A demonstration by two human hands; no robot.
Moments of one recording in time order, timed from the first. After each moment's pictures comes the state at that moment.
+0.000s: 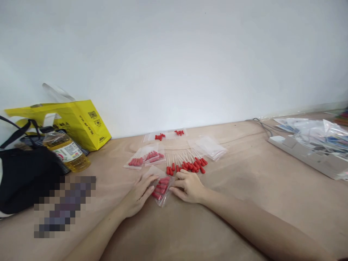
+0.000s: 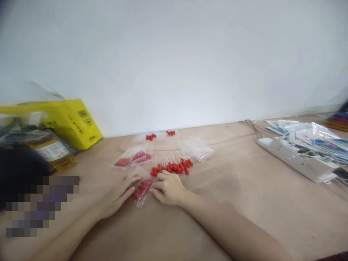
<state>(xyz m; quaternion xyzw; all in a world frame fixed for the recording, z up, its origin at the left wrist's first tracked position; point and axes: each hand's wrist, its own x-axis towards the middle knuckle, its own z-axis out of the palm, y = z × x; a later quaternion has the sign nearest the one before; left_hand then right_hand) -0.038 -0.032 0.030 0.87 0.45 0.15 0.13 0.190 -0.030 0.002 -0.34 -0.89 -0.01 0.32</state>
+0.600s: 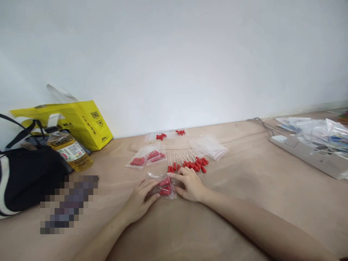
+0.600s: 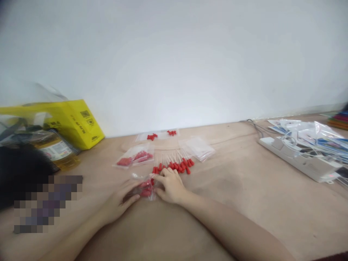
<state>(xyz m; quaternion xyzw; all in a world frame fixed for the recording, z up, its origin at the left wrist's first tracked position) -0.037 -0.043 0.021 0.88 0.43 0.17 0.10 0.188 -0.031 0.006 -0.43 -0.85 0.12 0.26</state>
